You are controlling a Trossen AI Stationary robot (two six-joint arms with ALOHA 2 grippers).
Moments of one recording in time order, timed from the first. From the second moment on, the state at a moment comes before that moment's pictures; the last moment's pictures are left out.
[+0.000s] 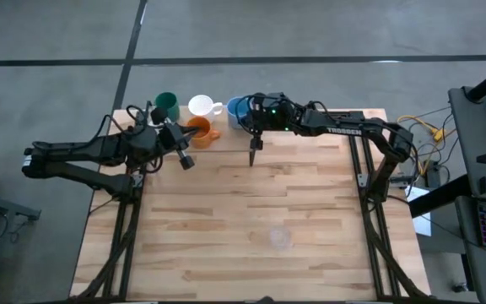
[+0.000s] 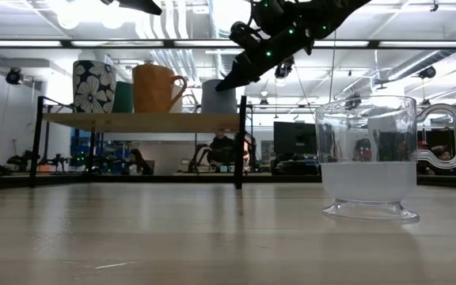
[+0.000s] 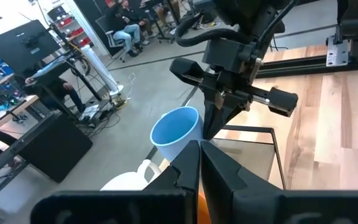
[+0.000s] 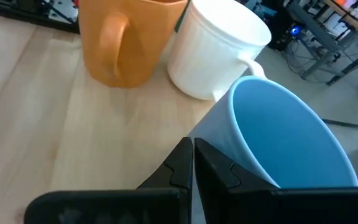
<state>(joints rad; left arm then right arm) 0.01 0.90 1.01 -0.35 -0.63 0.24 -0.39 1.75 1.34 -0.05 -0.08 -0.46</state>
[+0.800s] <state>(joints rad) 0.01 0.90 1.01 -0.35 -0.63 0.24 -0.40 1.79 1.35 -0.02 -0.07 -0.51</state>
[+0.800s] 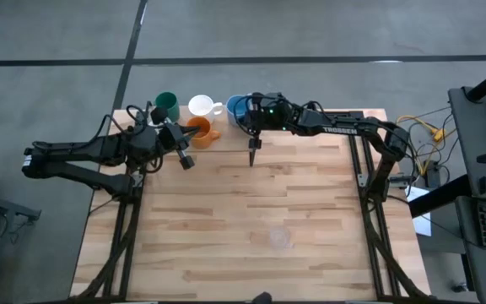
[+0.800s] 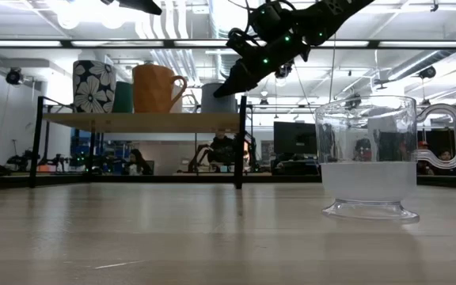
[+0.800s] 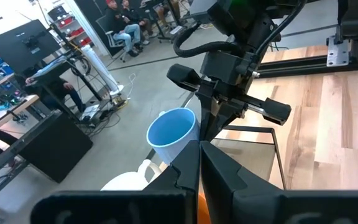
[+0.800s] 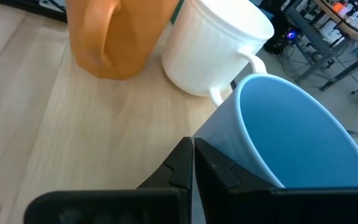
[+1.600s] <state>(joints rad) 0.01 0.90 1.00 -0.35 -0.63 0.24 -0.39 1.78 1.35 -0.02 -0.08 -0.53</state>
